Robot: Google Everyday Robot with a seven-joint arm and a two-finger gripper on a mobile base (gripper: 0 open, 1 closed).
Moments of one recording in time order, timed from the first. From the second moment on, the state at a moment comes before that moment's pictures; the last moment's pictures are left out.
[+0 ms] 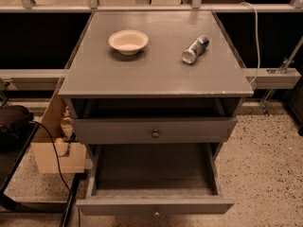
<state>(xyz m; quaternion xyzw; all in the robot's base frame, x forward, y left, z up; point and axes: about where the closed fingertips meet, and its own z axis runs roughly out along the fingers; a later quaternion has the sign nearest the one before) 0.493 -0.489 0.795 0.21 0.80 0.24 0.50</state>
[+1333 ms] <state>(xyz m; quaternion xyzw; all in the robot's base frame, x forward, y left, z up) 0.493 -0.489 0.795 0.21 0.80 0.24 0.50</state>
